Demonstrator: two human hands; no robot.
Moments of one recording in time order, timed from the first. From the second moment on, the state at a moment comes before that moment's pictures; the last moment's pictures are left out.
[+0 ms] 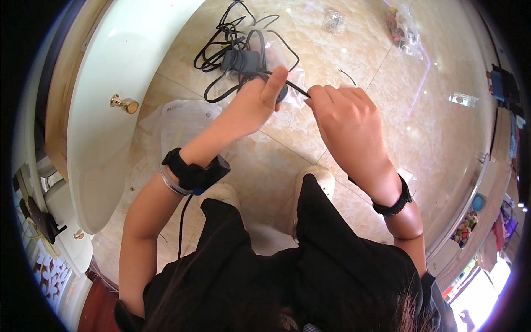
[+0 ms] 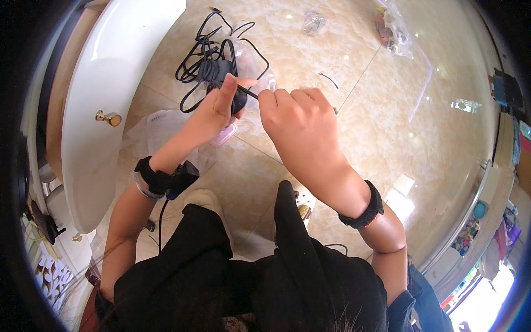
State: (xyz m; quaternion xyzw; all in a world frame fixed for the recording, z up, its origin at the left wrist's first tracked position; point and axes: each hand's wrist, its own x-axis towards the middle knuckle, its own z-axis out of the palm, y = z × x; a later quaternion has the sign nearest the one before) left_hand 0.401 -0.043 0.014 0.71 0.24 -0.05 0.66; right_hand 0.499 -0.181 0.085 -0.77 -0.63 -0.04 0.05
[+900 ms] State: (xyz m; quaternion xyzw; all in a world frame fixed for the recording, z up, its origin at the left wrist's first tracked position) left_hand 0.401 -0.021 0.029 0.04 0.06 -0.02 1.00; right_hand 0.489 -0.177 0.033 -0.63 -0.30 0.47 0.54
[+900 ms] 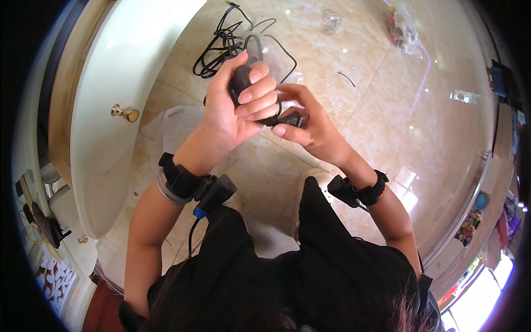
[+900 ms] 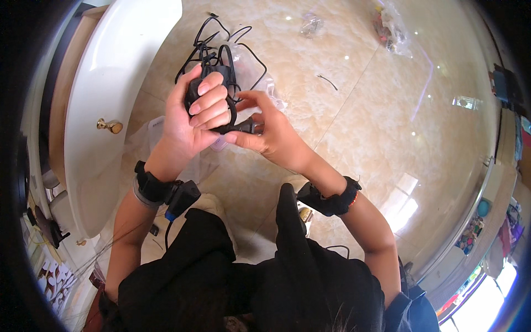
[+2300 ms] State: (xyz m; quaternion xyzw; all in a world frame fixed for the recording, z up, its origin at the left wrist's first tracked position) left_hand 0.390 -0.037 0.071 0.47 0.33 0.24 0.78; right_hand 0.451 -0.138 0.073 -0.70 -0.29 0.34 0.56
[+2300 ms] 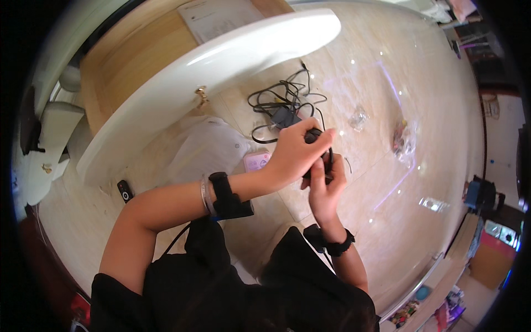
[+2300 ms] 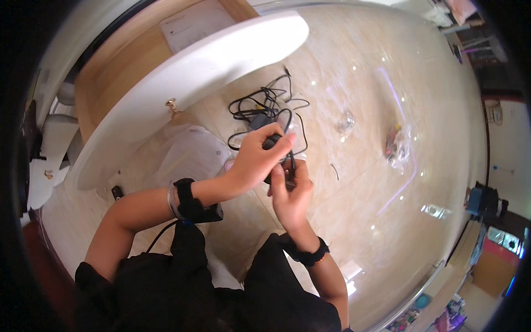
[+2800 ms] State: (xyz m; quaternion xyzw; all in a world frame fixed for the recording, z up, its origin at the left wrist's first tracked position) left_hand 0.344 0.027 0.175 0.43 0.27 0.43 0.74; right_hand 0.434 -0.056 0.210 -0.72 -0.47 0.31 0.41
